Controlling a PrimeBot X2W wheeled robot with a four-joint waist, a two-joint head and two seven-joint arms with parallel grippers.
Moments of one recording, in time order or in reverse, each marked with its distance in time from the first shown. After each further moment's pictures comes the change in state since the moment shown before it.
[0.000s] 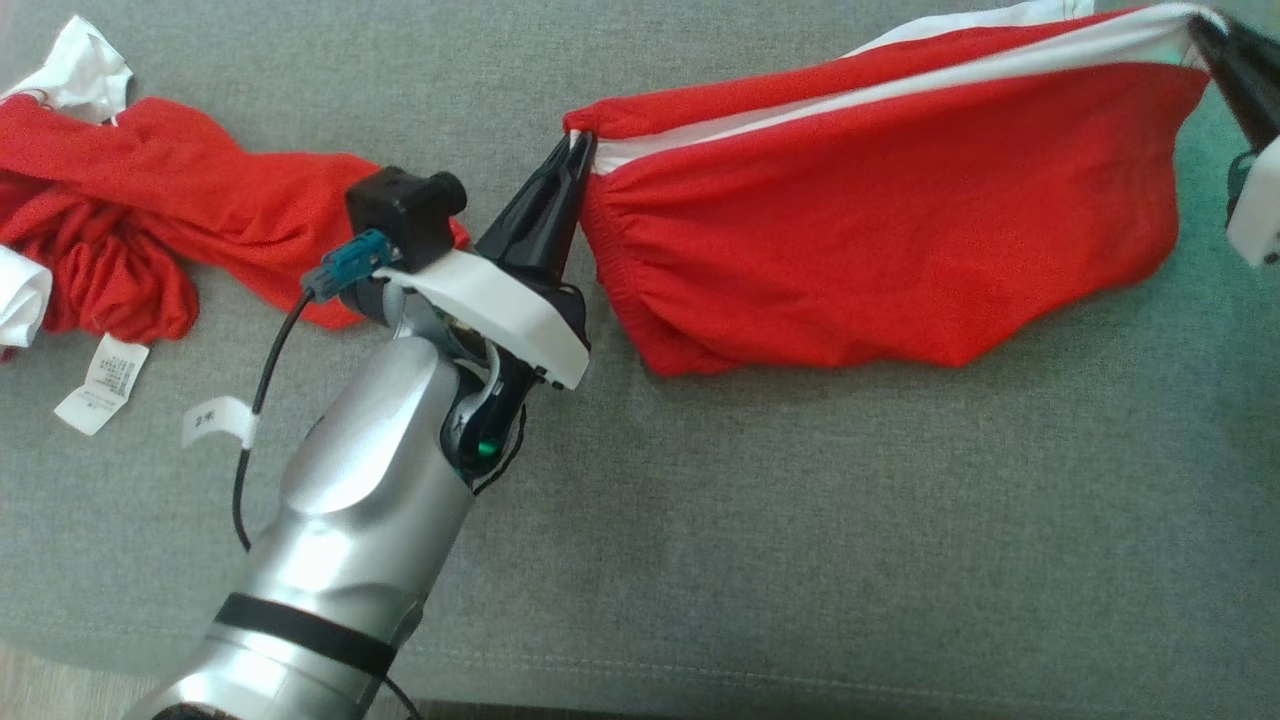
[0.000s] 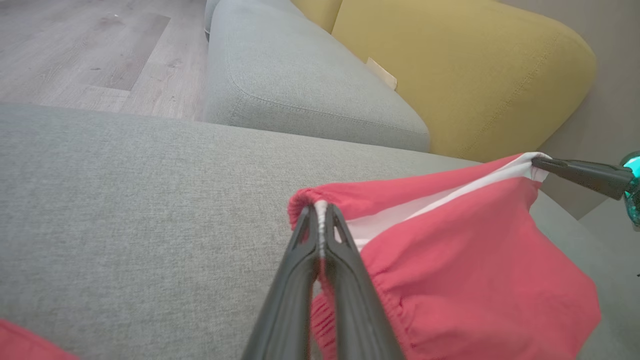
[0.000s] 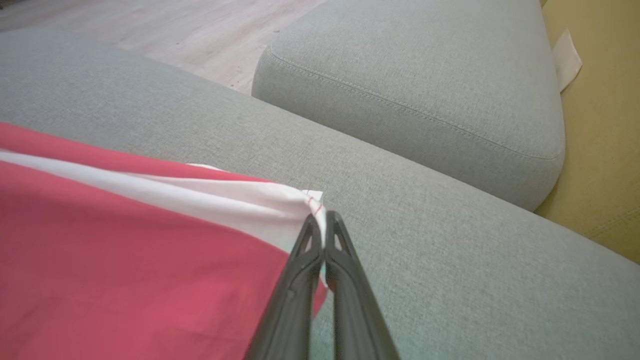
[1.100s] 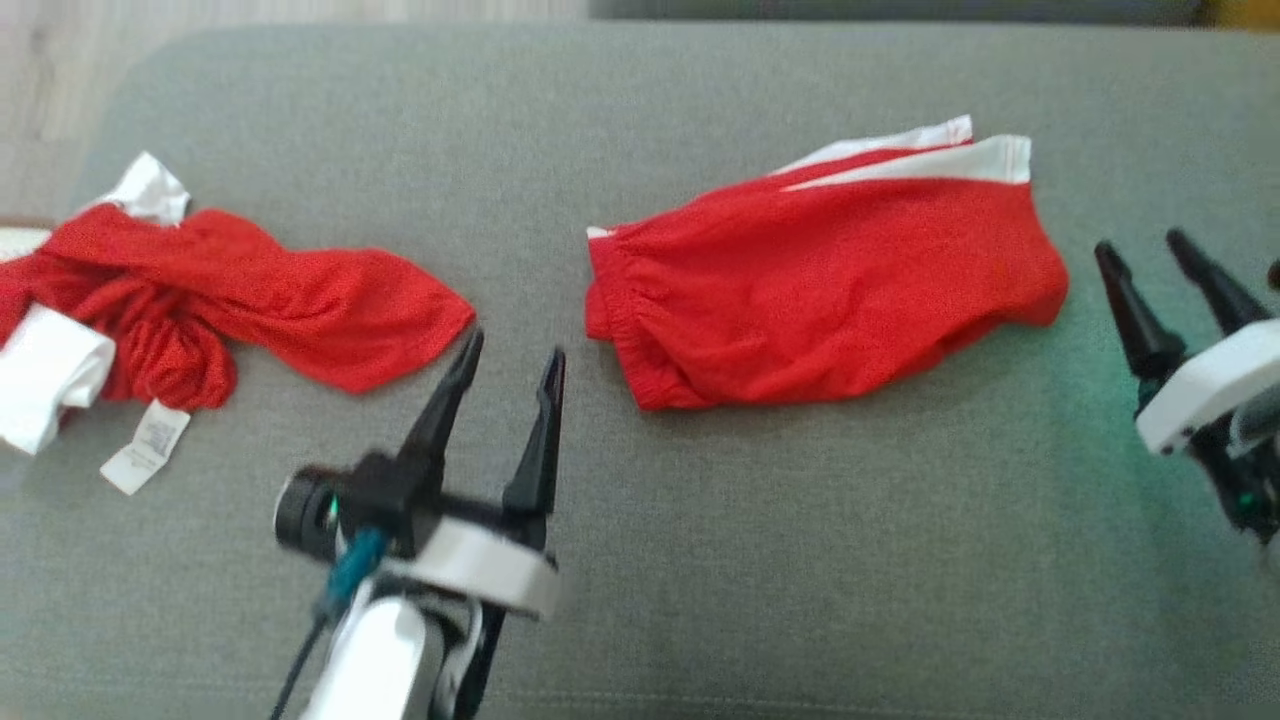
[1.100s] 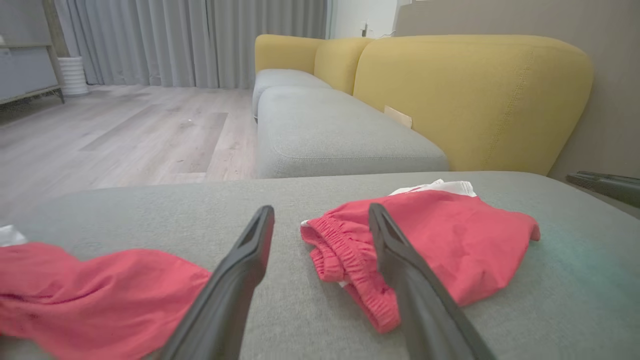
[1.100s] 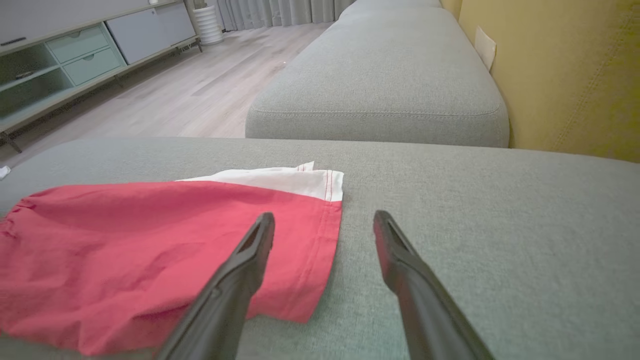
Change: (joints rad) left arm 0.539 0.001 0.178 -0.470 0.418 0.159 0.000; right arm 0.239 0.117 0.073 0.241 0.221 0.000 -0.393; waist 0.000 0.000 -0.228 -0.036
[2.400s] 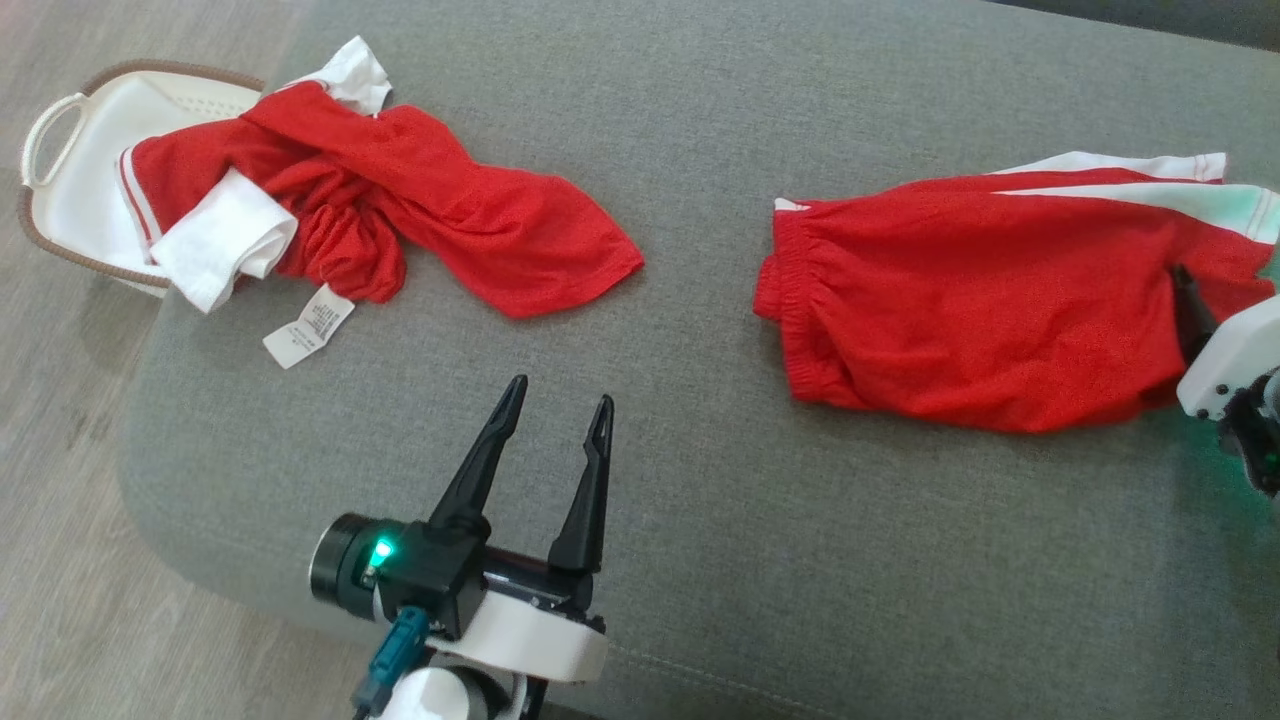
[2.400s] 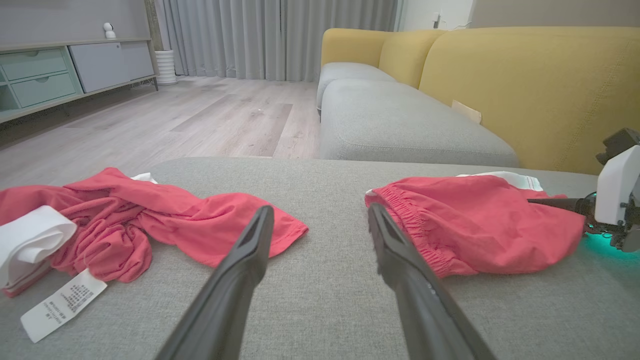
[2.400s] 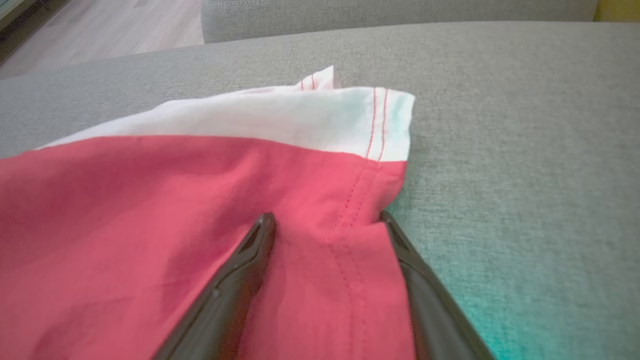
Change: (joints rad) left arm 0.139 0.010 -0.100 -0.183 0.040 0.099 0.000; right arm -0.170 0.143 -0.157 0.487 -0.061 0.000 0.156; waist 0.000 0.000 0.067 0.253
